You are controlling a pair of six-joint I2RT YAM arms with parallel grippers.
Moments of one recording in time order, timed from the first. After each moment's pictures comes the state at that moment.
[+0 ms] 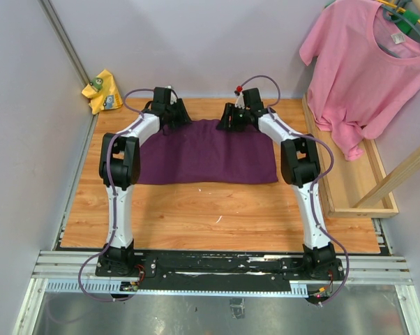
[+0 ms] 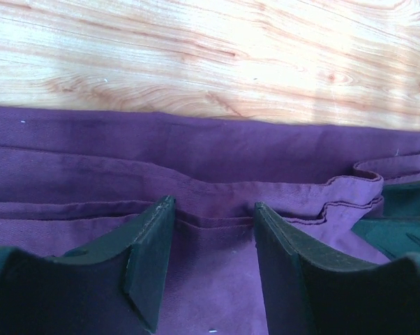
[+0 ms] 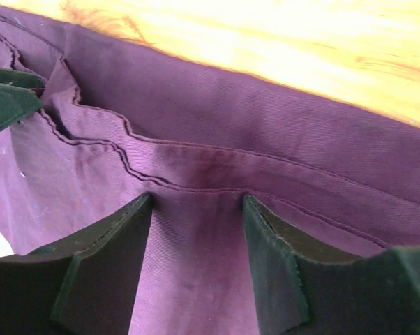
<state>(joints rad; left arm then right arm) -0.20 2.25 1.77 -0.22 0.16 -0.50 0.34 2.48 2.08 -0.34 -0.46 0.41</state>
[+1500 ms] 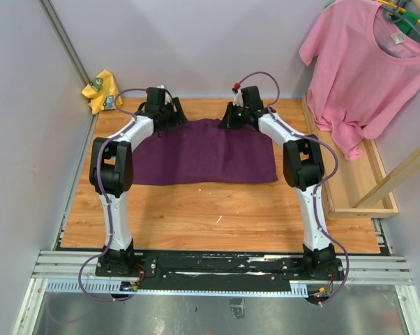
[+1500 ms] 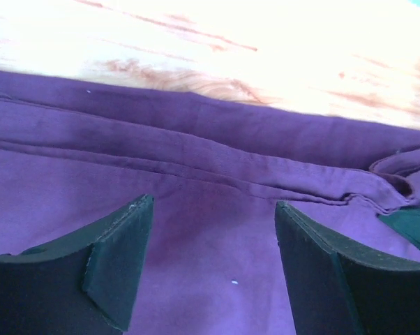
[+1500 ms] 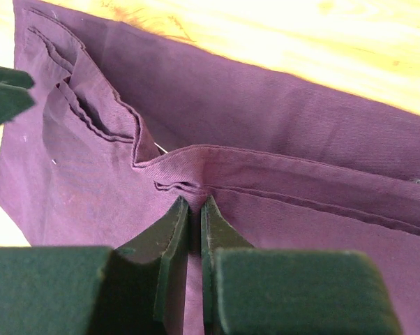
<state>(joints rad) -0.19 2.11 1.63 -0.21 0.09 -0.48 0.37 2.37 1.99 -0.29 -0.45 0.39</state>
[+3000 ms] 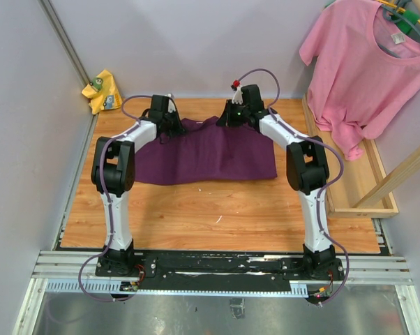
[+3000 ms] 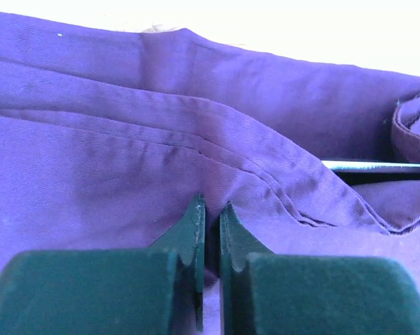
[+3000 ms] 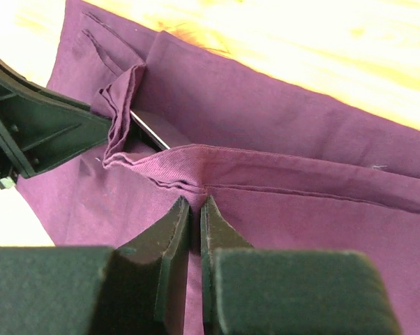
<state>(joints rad) -0.21 2.11 1.55 -0.18 0.17 -0.45 0.39 2.27 1.90 -0.21 -0.45 0.39</state>
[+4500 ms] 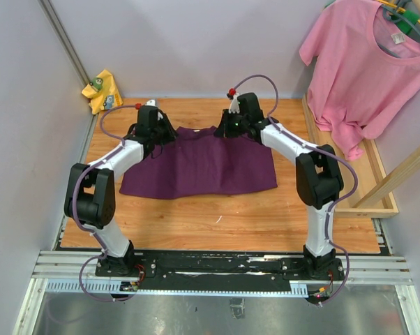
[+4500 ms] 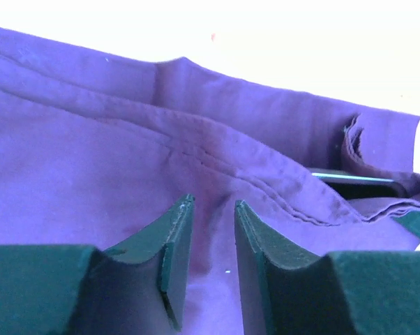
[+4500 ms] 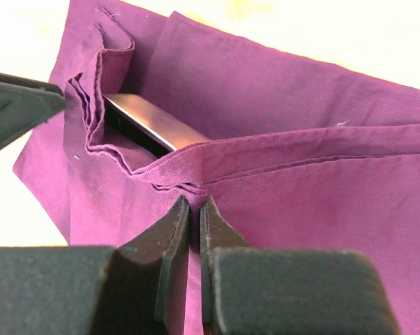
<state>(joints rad) -0.22 1.68 1.12 -0.03 0.04 -0.54 0.47 2.01 1.59 -0.18 -0.38 0.37</state>
